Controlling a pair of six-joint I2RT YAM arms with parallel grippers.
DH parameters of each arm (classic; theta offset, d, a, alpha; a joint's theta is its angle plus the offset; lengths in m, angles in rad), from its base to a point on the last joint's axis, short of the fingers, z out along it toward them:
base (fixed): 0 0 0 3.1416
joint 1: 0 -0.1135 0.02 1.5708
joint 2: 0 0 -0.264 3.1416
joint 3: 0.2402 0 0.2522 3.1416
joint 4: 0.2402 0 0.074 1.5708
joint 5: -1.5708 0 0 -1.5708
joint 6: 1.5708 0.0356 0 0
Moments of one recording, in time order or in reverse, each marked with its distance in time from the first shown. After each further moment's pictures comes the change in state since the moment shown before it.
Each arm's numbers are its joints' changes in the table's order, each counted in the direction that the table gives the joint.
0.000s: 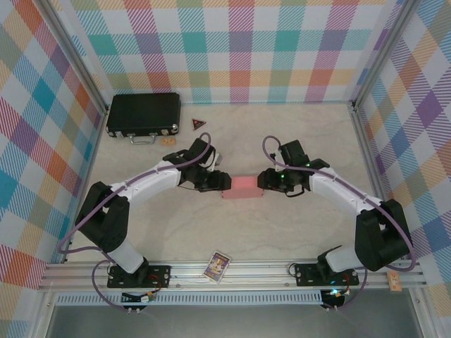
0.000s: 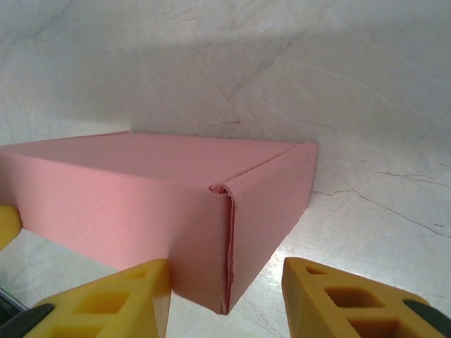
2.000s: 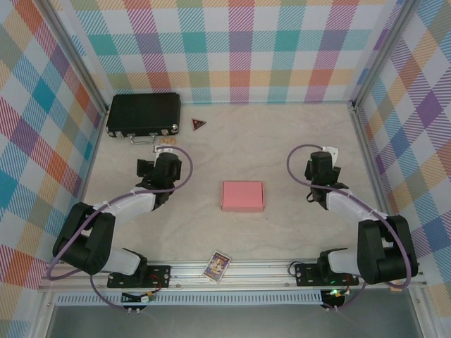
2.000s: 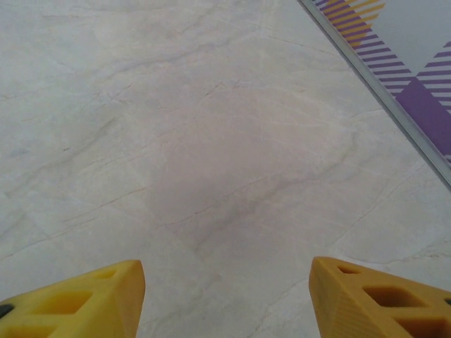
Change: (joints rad) left arm -0.245 -0.216 -0.504 -0.758 1.015 0.536; right arm 0.286 -0.113 -0.358 -0.634 -0.810 -0.231
